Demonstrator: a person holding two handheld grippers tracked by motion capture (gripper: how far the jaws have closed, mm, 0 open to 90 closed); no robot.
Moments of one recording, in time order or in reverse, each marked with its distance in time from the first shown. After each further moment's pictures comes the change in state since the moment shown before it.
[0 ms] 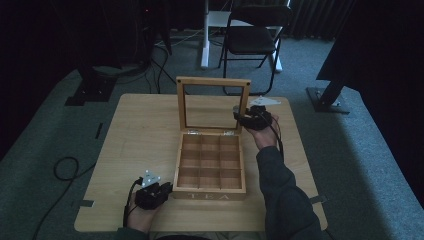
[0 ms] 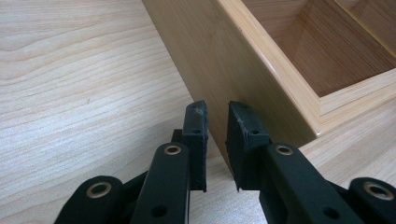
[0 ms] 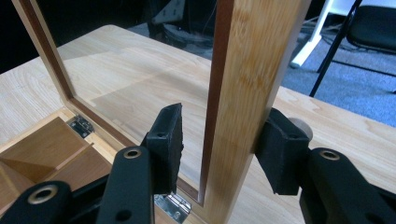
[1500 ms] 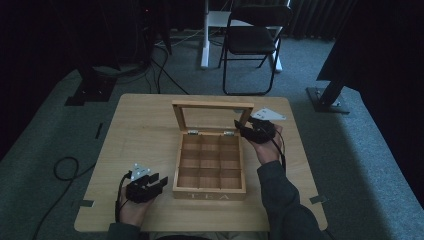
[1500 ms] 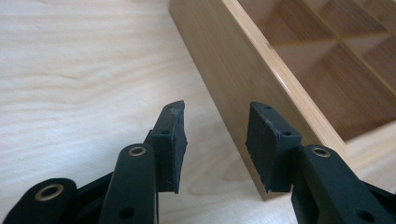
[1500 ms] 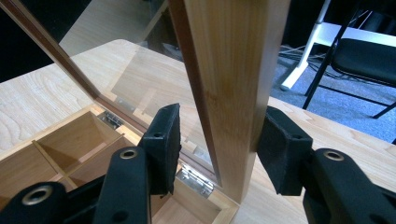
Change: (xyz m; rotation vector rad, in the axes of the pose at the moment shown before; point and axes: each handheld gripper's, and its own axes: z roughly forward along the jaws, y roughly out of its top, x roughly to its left) left arm 0.022 0.020 -0.020 -0.065 0.062 -0.040; right arm 0.032 -0.018 -0.039 -0.097 -0.034 -0.060
